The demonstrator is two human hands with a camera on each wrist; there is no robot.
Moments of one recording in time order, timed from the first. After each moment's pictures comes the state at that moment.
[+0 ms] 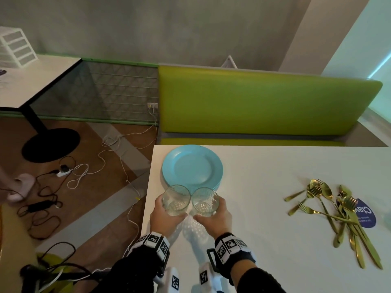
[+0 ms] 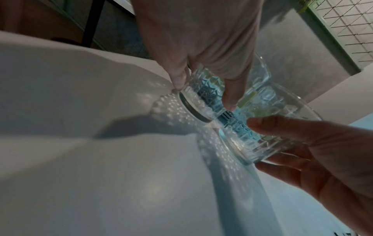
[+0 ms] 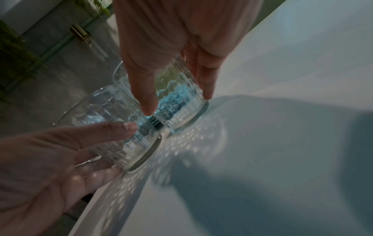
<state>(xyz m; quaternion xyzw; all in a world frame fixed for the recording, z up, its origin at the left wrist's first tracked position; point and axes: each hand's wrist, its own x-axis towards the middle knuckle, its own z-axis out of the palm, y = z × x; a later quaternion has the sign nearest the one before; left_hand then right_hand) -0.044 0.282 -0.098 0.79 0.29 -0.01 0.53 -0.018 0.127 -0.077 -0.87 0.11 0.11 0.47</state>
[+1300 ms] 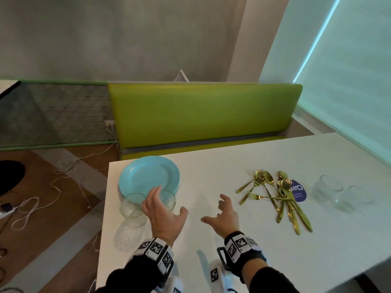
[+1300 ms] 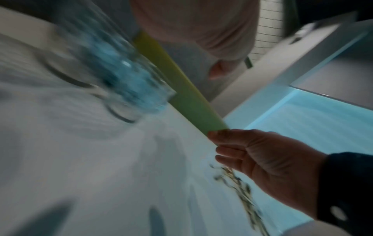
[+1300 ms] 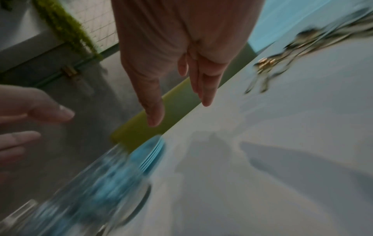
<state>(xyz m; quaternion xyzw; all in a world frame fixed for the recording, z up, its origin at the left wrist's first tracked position) -0.041 0.164 -0.036 0.84 0.10 0.25 0.47 -0.036 0.005 -0.037 -0.86 0.17 0.06 0.48</state>
